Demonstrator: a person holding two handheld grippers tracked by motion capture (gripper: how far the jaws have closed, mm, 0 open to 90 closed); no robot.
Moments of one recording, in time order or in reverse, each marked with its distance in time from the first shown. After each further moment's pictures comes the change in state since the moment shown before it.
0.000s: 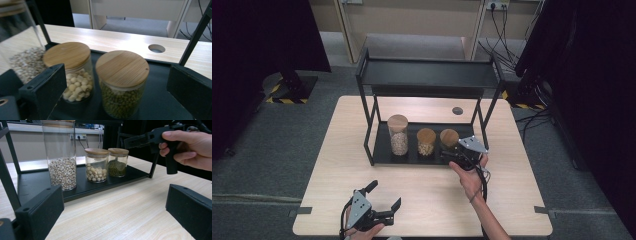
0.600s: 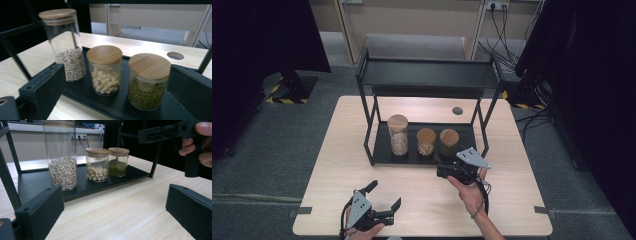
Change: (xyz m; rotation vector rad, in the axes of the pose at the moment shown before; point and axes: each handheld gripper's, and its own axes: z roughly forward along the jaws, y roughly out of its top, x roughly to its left) left arm 0.000 0.000 0.001 0.004 0.003 0.001; right arm 0.008 -0.015 -0.041 -0.069 0.125 -0.023
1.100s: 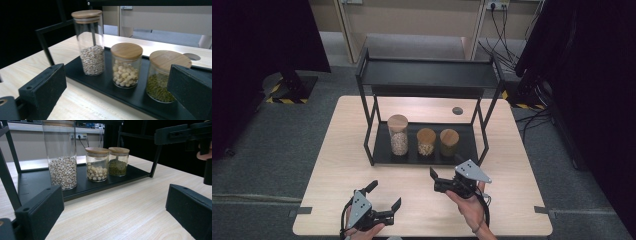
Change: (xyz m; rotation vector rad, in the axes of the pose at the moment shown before) left arm 0.000 0.000 0.000 0.001 0.001 -0.001; right arm 0.010 -0.013 -0.025 -0.022 0.084 -0.014
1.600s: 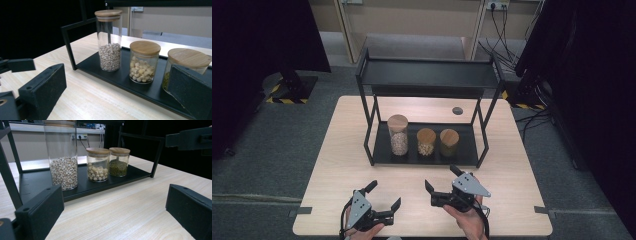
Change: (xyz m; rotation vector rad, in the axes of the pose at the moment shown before) left arm 0.000 0.000 -0.001 -0.003 0.005 0.001; right arm 0.013 -0.013 -0.021 -0.017 0.070 -0.019
